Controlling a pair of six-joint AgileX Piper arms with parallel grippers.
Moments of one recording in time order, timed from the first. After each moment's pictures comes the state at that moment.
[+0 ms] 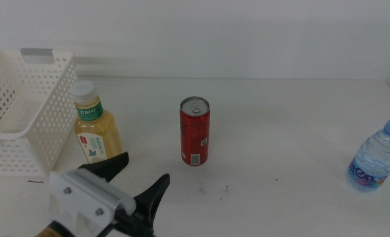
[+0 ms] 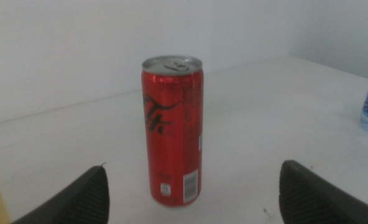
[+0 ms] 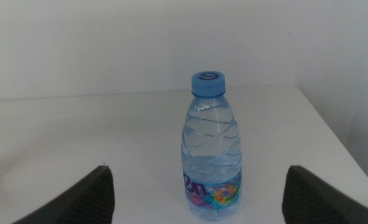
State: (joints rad) left arm -0.71 1.45 -0.10 -0.13 -1.16 -0.03; right arm 0.01 0.00 0.00 0.08 0.22 -0.01
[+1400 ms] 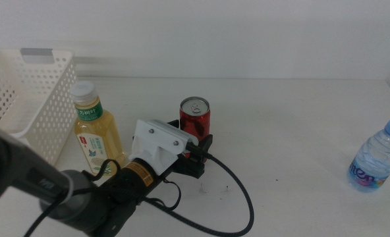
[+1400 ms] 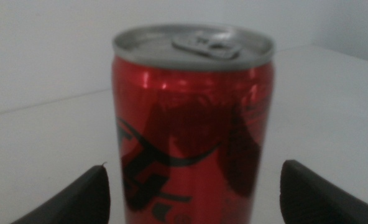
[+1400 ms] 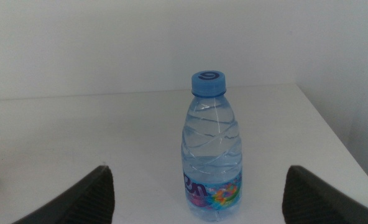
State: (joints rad) left arm -0.56 2.00 -0.63 0.06 -1.15 -0.11; right arm 0.01 0.00 0.00 0.08 0.22 -0.01
